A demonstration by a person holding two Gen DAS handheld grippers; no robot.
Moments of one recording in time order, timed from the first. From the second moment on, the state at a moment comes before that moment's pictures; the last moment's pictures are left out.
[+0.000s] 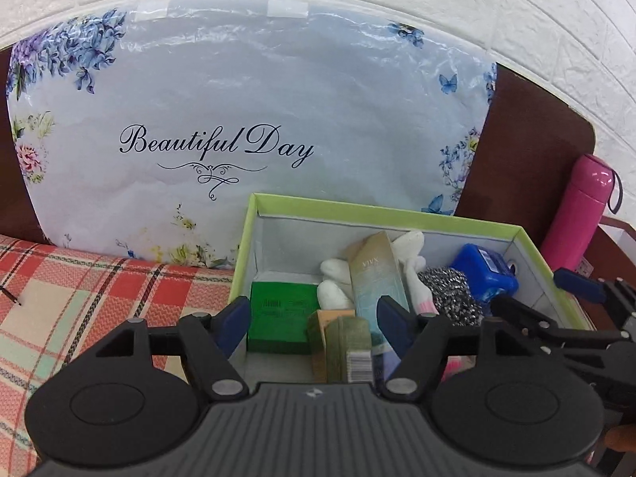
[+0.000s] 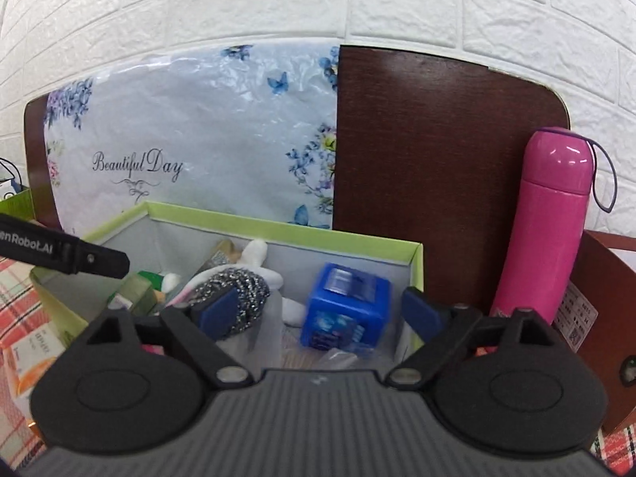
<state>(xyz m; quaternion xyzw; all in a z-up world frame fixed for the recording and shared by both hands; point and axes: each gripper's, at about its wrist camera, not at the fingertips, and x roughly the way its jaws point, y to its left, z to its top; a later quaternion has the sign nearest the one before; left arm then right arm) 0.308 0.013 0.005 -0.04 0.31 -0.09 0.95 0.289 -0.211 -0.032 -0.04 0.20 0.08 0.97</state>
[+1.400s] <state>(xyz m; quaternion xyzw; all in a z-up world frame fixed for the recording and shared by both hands) 0.217 0.115 -0.013 -0.12 0.34 -0.02 0.93 0.159 -0.082 -0.067 0.01 0.28 0.17 0.94</state>
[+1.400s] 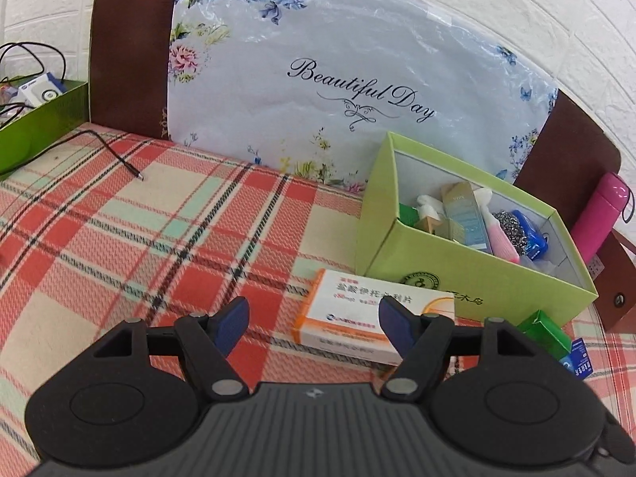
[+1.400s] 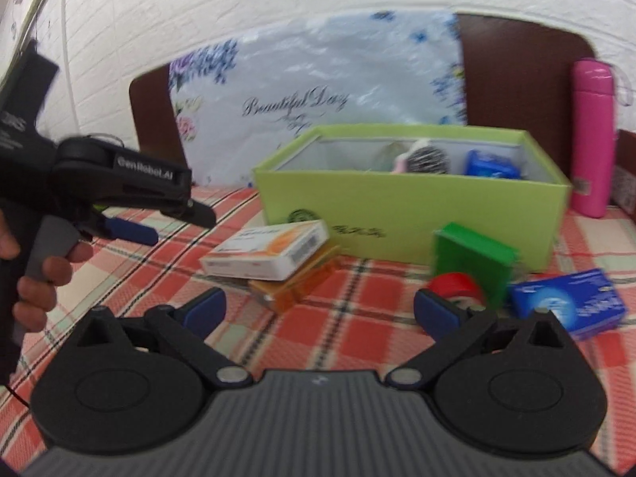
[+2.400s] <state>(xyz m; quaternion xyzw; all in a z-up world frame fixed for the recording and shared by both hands) 0.233 0.092 -0.059 -0.05 0.40 -0.28 0.87 0.104 -0.144 -0.087 -0.01 0.33 0.14 0.93</state>
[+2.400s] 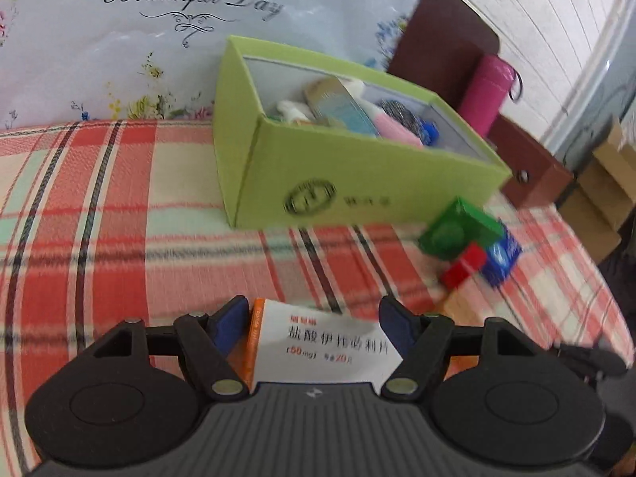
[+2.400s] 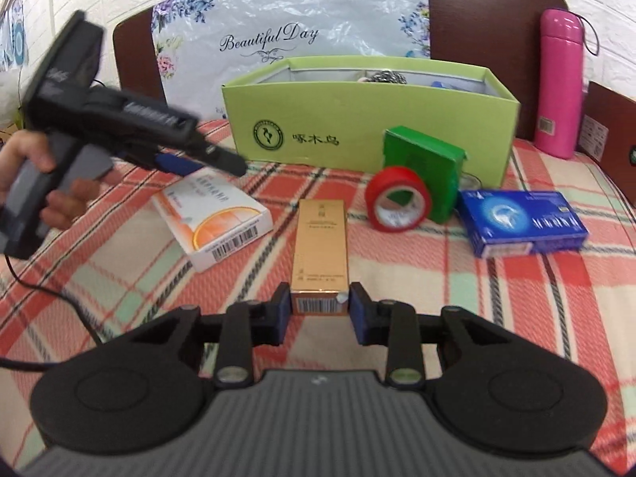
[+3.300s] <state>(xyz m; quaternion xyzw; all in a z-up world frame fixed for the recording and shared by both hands) 0.138 -0.014 -0.056 0.22 0.32 -0.42 0.82 0.066 -0.191 -0.075 0.00 0.31 0.10 0.94</state>
